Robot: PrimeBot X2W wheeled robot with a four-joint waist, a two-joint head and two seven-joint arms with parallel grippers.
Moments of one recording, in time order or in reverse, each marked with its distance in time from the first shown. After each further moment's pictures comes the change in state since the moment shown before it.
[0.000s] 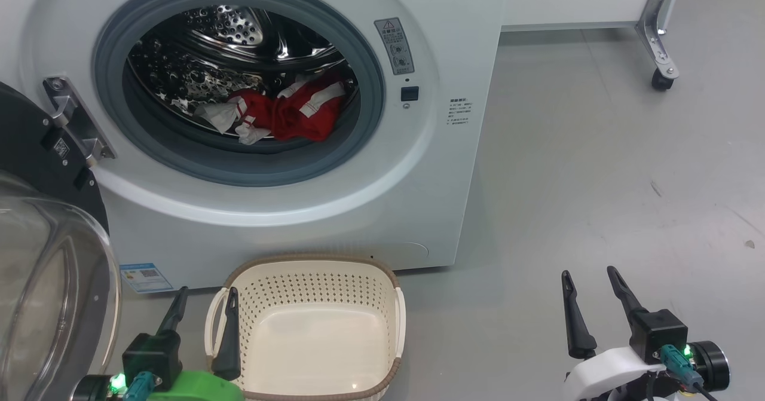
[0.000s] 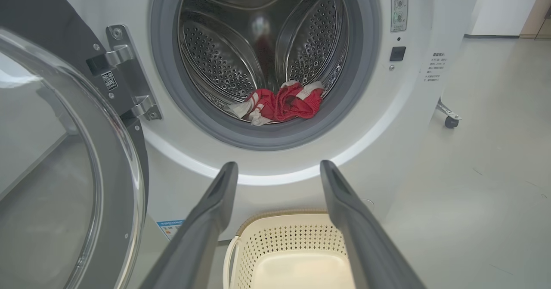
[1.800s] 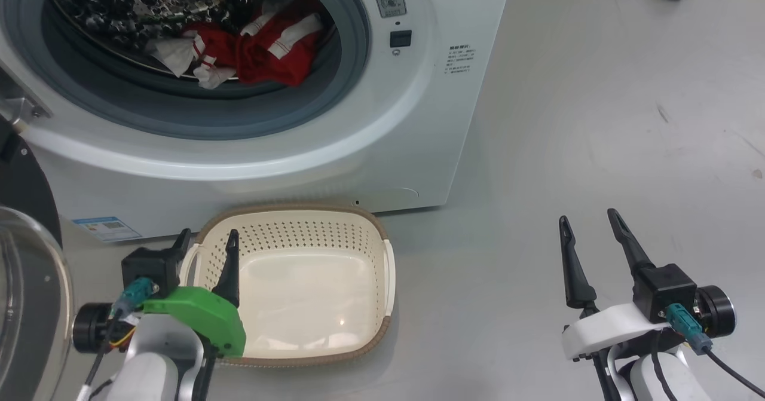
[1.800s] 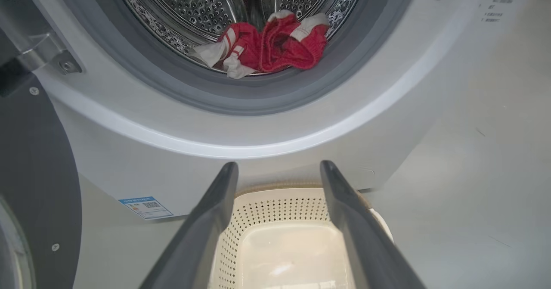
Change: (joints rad) left arm -0.209 0.004 -0.007 0.118 -0.039 -0.025 0.138; right arm -0.086 -0.024 0.015 -0.092 -0.020 0.001 0.026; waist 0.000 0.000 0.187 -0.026
